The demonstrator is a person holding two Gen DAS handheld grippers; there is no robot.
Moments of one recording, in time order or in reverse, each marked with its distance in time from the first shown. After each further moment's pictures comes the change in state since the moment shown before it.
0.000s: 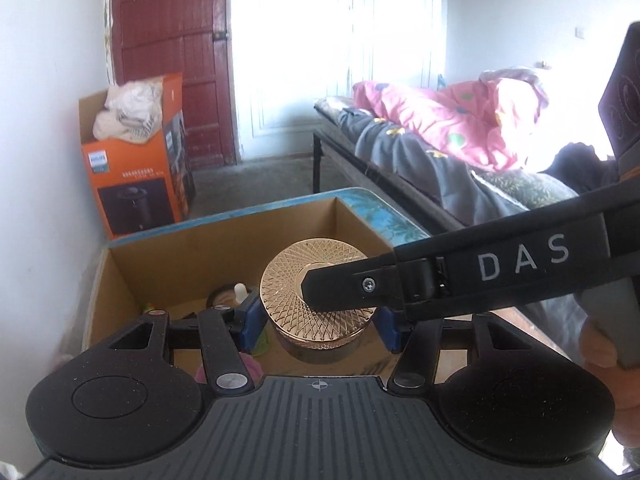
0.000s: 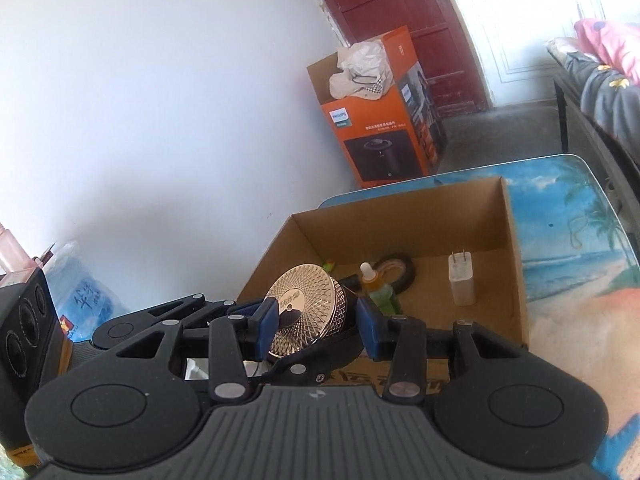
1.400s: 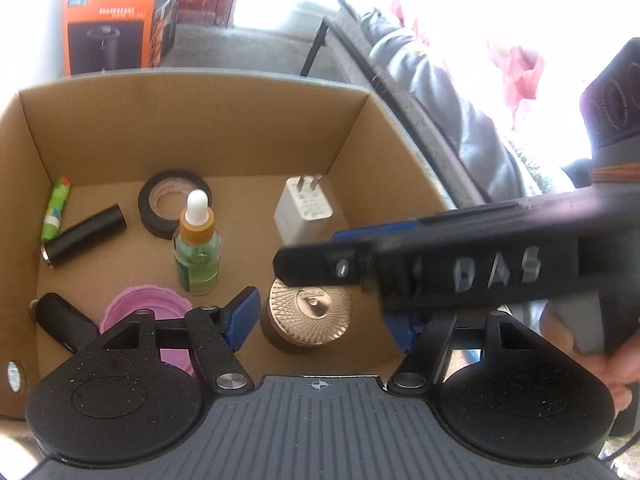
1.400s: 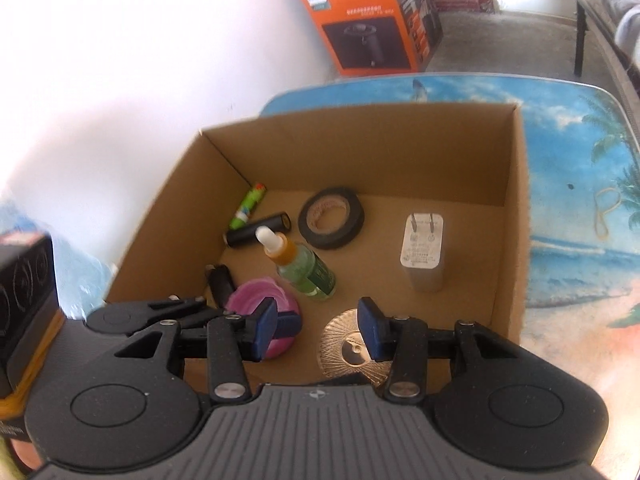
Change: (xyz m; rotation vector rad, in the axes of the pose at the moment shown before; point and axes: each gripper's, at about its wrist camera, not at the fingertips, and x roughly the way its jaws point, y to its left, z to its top) left arm 0.084 0.047 -0.009 -0.290 0.317 -0.166; right arm 0.106 -0.069 0.032 -0.009 0.325 -0.034
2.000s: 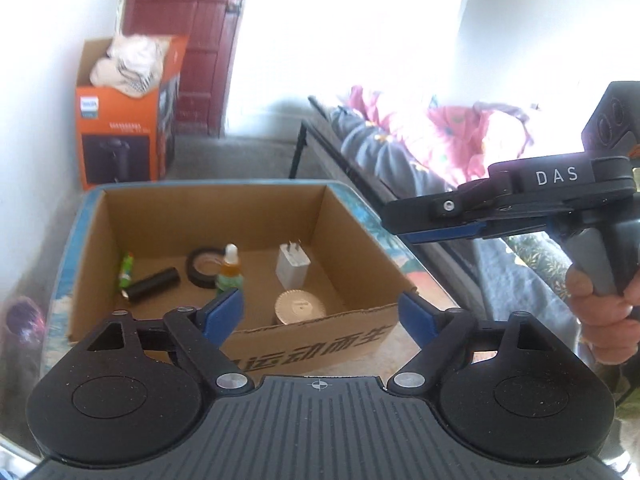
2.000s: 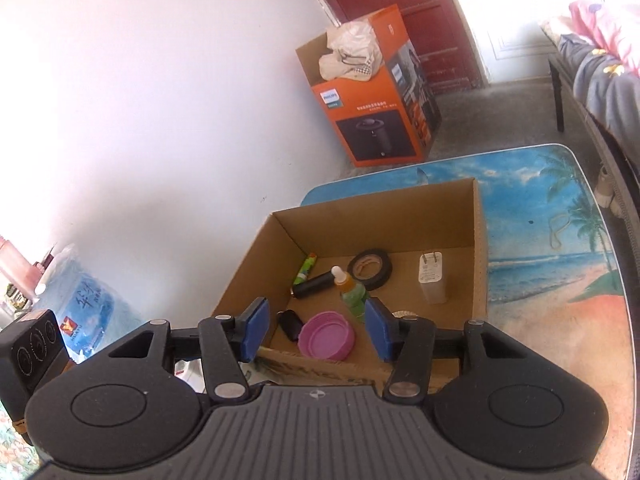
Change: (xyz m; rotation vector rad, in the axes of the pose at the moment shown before) left arm -0.120 -0.033 -0.066 0.141 -0.323 0.038; right arm -0.127 0.047 -0.058 0.012 -0.275 0.053
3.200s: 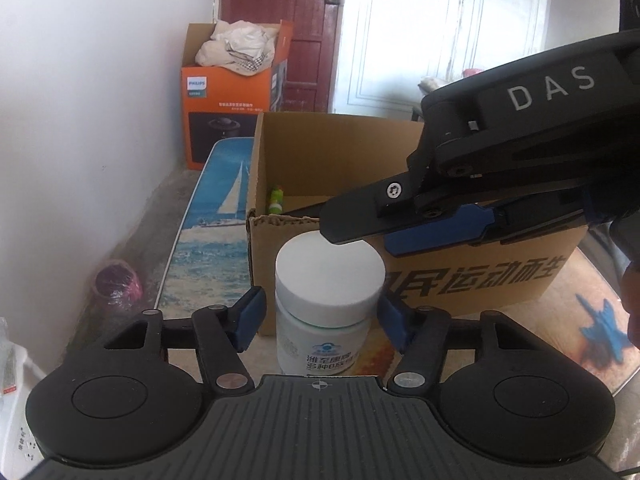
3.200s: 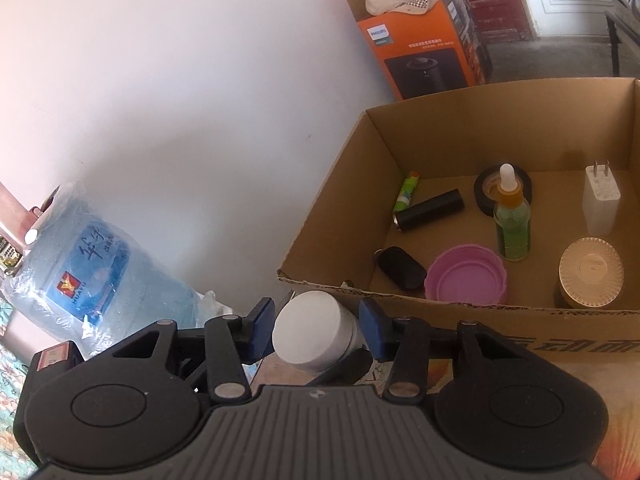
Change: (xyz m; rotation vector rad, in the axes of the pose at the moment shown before) left arm 0.015 0.090 -0.063 -0.050 0.017 0.290; right arm 0.149 0.084 -0.060 0.008 0.152 0.076
